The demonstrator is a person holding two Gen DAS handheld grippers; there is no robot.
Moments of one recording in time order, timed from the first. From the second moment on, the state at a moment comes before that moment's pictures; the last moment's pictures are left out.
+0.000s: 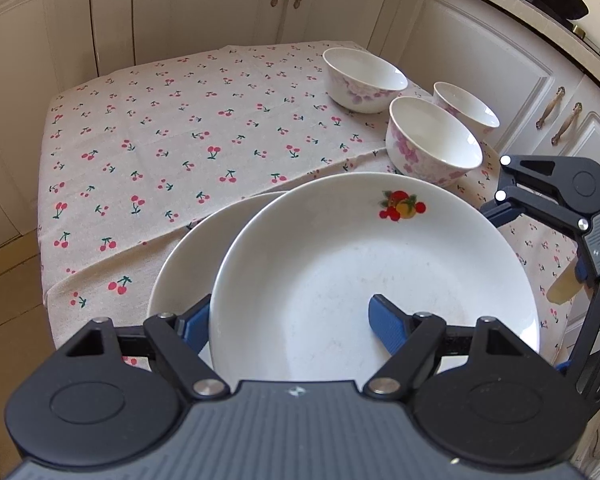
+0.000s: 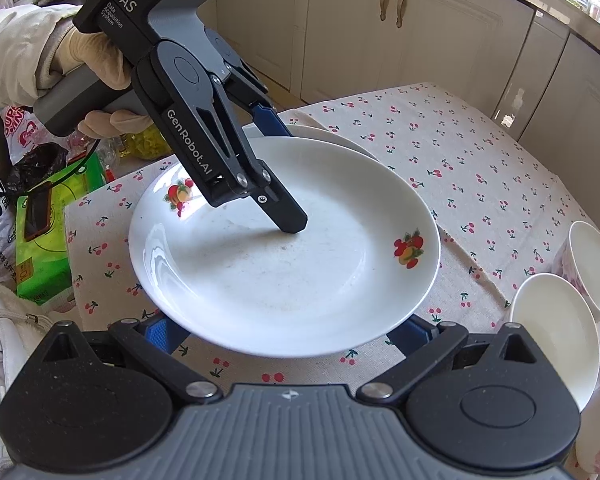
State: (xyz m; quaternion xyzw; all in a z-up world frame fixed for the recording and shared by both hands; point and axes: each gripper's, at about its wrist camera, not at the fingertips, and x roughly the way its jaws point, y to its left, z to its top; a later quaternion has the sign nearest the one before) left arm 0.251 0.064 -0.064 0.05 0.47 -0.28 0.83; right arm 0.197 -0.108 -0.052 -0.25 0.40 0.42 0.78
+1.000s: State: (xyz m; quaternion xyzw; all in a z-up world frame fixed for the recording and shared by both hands) left arm 0.243 0.078 -0.050 0.08 0.44 -0.30 0.84; right arm 0.202 -0.092 -0.060 -0.26 0.41 0.42 0.77
